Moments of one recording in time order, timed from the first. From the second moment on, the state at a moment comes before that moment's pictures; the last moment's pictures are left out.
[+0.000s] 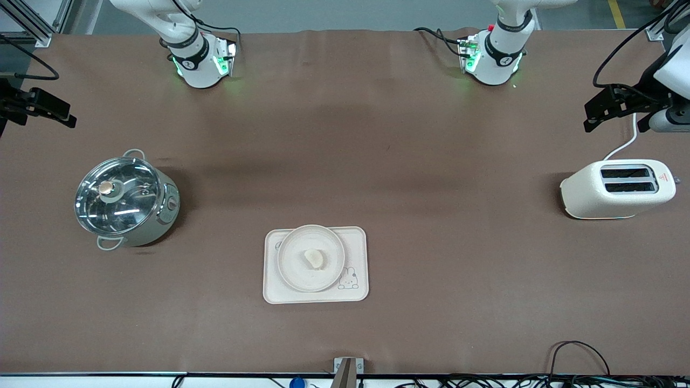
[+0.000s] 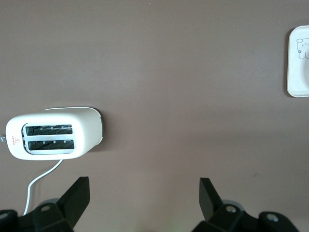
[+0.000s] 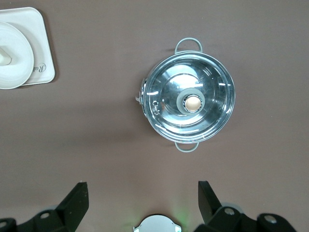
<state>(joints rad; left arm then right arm) 0.01 -0.02 -0.12 -1.48 0.02 1.49 -0.08 -0.01 -0.01 -0.03 -1.47 0.00 1.36 0.03</state>
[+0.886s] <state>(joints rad) 0.02 -0.01 -0.12 -1.47 0.02 1.49 -0.08 -0.01 -0.01 -0.03 -1.48 0.00 1.36 0.03</state>
